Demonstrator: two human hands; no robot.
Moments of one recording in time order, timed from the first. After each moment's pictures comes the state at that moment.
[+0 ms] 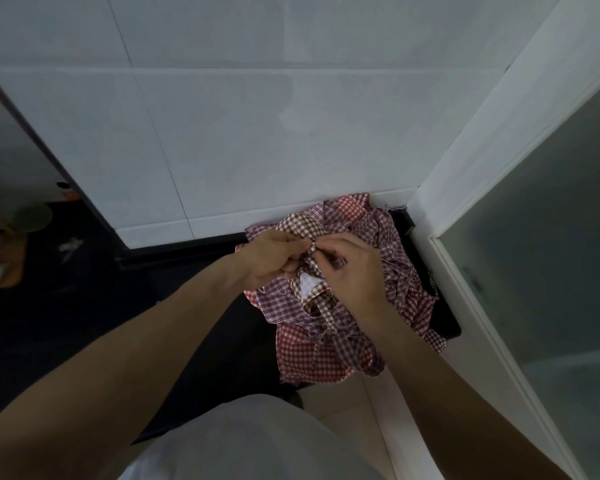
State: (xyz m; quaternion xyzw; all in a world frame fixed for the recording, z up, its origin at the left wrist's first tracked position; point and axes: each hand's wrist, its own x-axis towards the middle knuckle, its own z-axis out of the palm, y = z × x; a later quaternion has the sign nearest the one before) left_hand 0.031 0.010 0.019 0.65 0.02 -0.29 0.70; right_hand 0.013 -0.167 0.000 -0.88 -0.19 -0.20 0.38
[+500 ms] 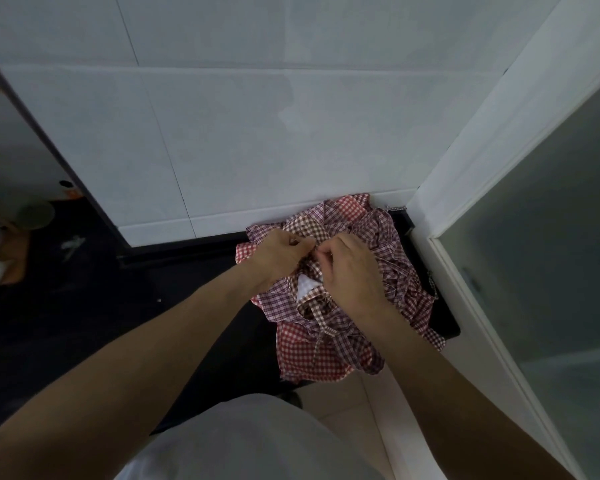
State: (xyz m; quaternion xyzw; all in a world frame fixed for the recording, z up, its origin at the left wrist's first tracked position) left_hand 0.024 -0.005 0.012 0.76 0.04 -0.17 0.63; right_hand 0.005 -0.160 0.006 -0.94 -0.20 -0.19 0.21
